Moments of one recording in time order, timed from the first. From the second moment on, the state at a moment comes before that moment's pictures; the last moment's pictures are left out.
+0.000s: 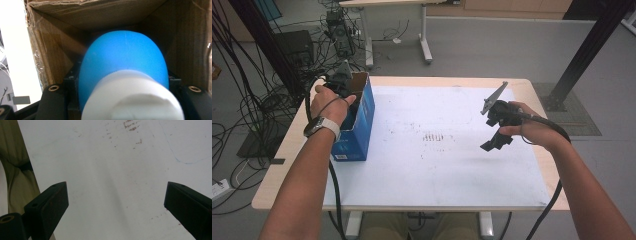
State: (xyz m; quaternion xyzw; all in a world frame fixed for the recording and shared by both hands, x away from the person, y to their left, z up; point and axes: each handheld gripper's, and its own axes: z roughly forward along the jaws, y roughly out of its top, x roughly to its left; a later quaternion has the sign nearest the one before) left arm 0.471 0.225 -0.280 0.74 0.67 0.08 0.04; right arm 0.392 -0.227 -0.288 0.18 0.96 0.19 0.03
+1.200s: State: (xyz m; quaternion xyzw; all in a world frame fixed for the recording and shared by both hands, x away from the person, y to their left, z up) left arm 0.470 0.227 -0.281 0.74 0.67 0.08 0.04; right arm 0.392 -0.223 -0.287 0.17 0.97 0.19 0.03
